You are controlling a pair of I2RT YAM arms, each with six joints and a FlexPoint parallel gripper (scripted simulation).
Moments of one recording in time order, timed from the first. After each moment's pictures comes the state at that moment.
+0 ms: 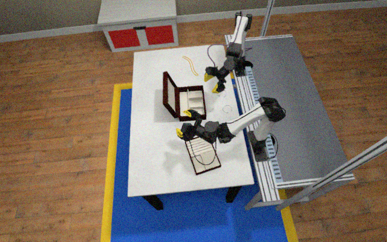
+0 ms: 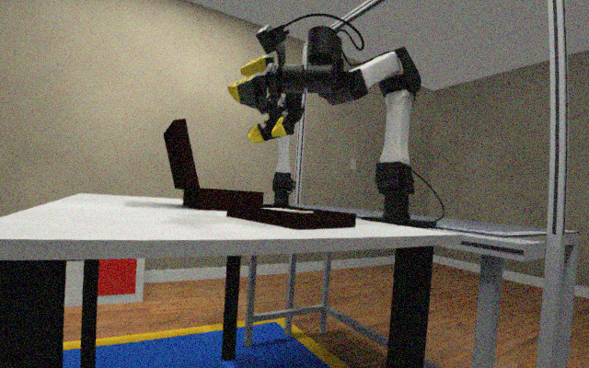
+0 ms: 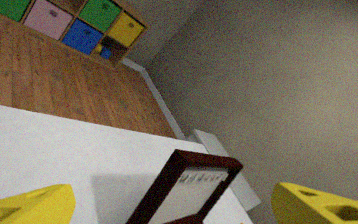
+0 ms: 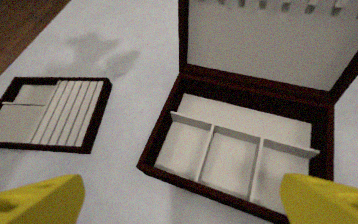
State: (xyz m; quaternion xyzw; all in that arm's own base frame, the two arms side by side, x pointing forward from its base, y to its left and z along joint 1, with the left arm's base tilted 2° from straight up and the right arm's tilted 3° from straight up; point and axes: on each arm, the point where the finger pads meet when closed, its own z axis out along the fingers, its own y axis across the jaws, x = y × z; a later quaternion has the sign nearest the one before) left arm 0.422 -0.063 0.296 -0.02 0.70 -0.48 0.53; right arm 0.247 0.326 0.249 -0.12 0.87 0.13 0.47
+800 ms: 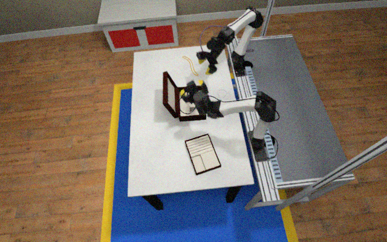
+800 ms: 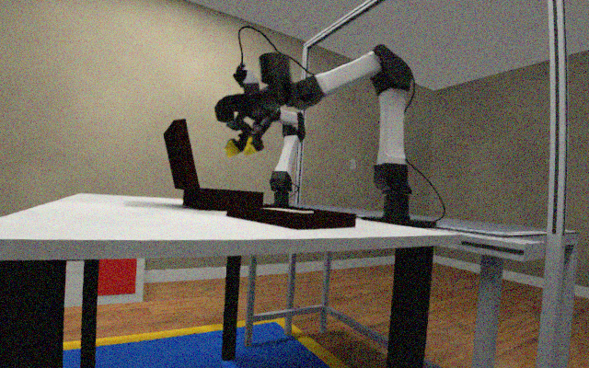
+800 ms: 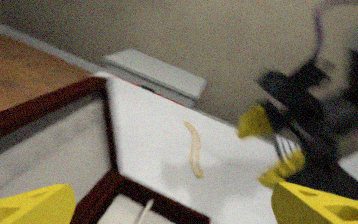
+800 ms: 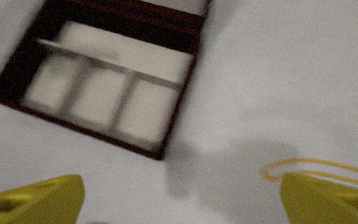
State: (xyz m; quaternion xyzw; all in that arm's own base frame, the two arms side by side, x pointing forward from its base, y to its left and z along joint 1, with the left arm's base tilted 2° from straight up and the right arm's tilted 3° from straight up) left arm 0.344 -0.289 0.286 0.37 0.63 -0.50 0.46; right arm 0.264 0.145 0.206 -0.14 0.92 0.07 0.36
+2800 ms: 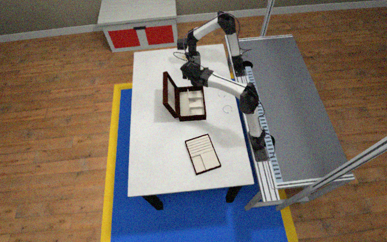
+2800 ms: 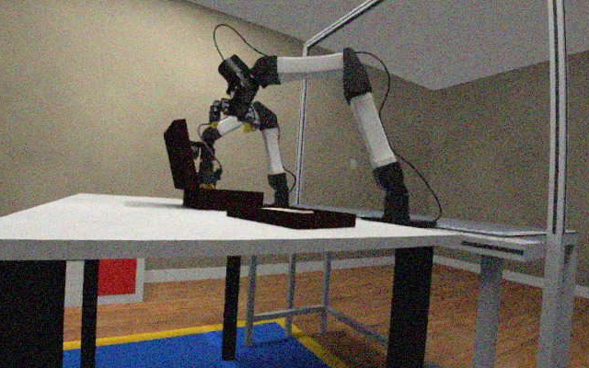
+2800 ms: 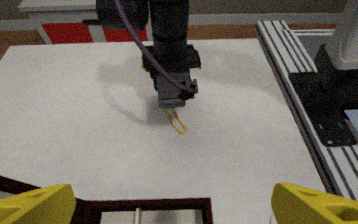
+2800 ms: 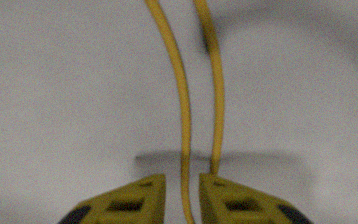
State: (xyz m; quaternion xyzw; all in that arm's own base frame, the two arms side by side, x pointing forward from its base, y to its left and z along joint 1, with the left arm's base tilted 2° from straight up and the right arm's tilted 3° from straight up) left arm 0.308 -0.409 0.275 0.64 0.58 -0.37 0.35; right arm 0.325 -0.042 0.046 -0.74 0.68 -0.01 0.03
